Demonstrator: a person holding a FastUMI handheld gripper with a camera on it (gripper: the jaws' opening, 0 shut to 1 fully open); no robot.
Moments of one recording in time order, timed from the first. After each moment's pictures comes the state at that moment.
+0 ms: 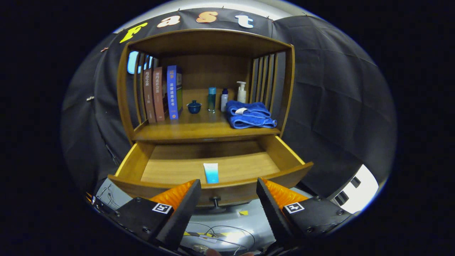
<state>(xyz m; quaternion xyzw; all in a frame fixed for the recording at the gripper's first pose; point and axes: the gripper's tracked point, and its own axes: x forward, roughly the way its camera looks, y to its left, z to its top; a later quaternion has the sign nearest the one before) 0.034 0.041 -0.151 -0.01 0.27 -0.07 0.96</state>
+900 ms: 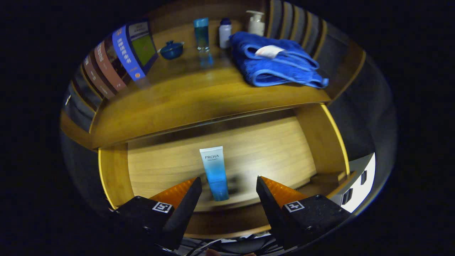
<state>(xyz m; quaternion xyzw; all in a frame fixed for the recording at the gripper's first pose) 0.140 0.062 -0.295 0.02 0.59 -0.03 0.81</state>
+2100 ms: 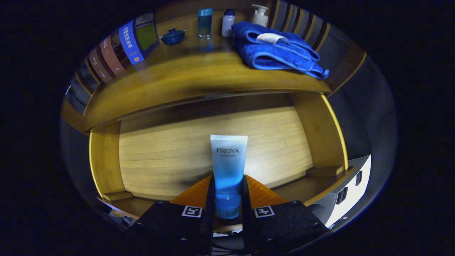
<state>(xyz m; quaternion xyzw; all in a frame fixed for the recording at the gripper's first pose) 0.114 0.056 -0.251 0.01 0.58 -0.05 0.81</state>
